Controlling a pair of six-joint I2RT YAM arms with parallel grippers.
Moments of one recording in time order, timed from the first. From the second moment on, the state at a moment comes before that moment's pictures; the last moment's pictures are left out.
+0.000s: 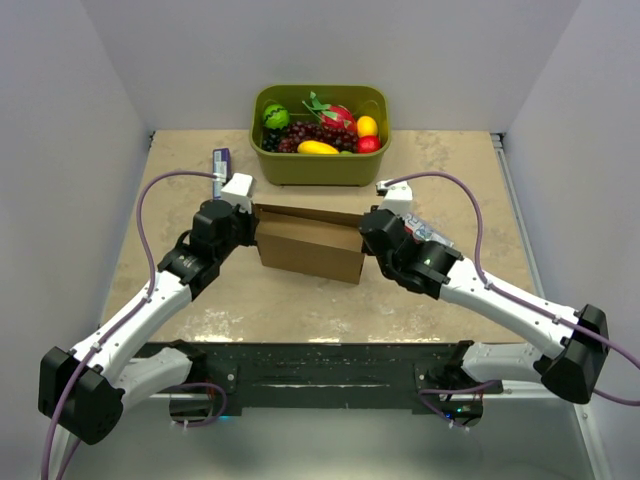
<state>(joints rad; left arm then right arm) -0.47 1.03 0.77 -0.16 -0.13 -0.15 0.91 1.20 1.04 -0.47 0.71 0.61</state>
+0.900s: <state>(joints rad) -0.47 1.03 0.77 -0.15 -0.14 -0.15 0.90 1.23 1.08 -0.53 0.69 0.64</state>
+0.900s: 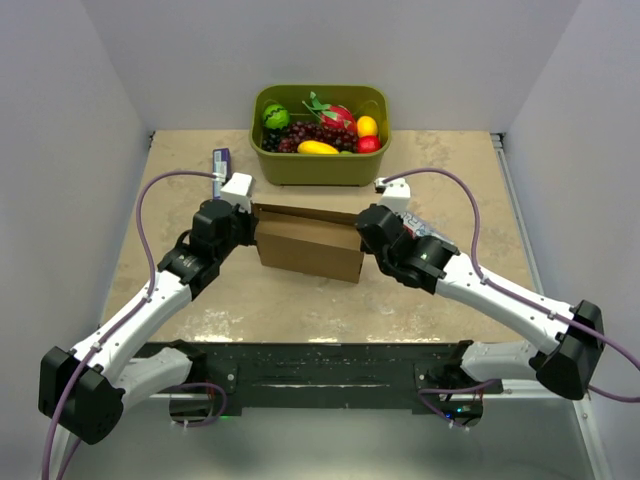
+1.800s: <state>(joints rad) -0.47 1.03 0.77 -0.15 -0.14 -0.15 0.99 1.33 1.19 -0.71 0.81 0.70</state>
